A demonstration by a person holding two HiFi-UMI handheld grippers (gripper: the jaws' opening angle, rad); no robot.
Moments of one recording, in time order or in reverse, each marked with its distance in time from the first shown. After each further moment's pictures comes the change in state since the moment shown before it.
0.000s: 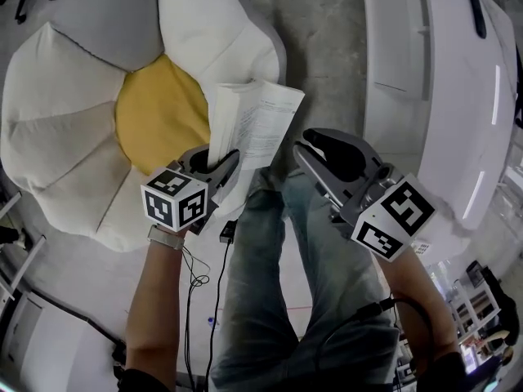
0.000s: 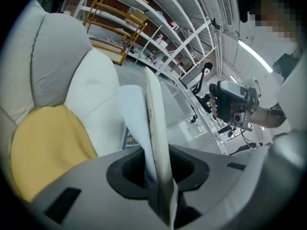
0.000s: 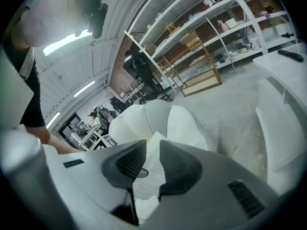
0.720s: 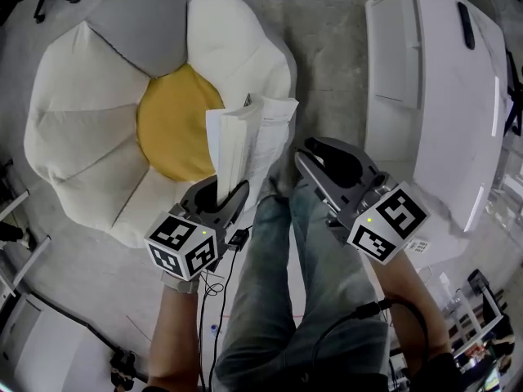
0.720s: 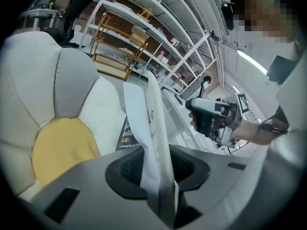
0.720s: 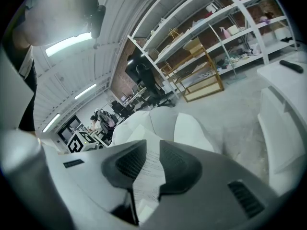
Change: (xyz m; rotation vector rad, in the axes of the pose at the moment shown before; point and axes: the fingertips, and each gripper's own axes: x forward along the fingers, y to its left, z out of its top) left arm -0.100 -0.072 0.025 -0.046 -0.143 0.051; right arm -0.007 0.051 0.031 -0.011 -0.055 -0.008
